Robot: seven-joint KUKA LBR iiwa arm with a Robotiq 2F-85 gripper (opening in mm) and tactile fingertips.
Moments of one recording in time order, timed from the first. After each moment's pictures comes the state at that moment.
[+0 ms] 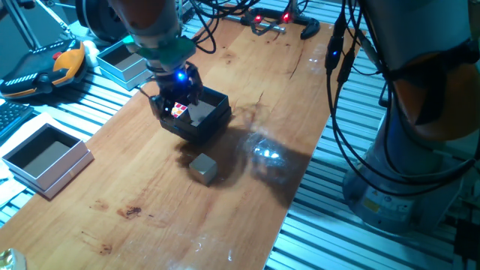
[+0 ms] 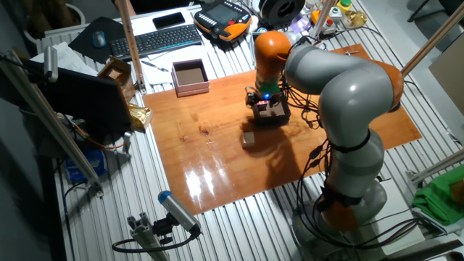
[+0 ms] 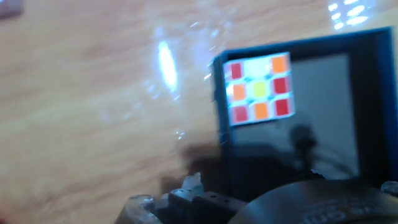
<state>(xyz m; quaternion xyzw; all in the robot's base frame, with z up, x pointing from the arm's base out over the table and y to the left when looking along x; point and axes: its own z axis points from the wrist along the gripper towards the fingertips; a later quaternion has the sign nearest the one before) 0.536 0.052 0.120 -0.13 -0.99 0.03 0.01</state>
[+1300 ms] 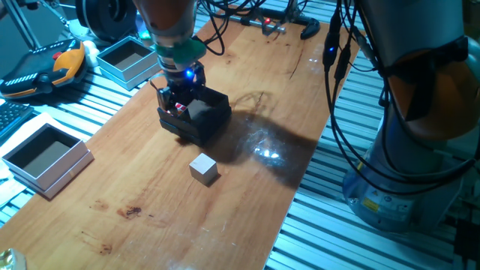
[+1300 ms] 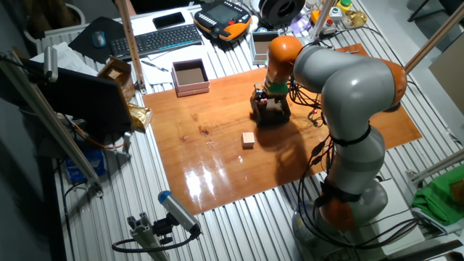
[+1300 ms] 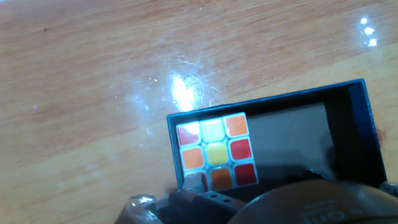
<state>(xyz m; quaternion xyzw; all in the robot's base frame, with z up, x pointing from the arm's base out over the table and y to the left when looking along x) 0.568 0.010 0.081 -0.14 -0.99 0.02 -0.04</state>
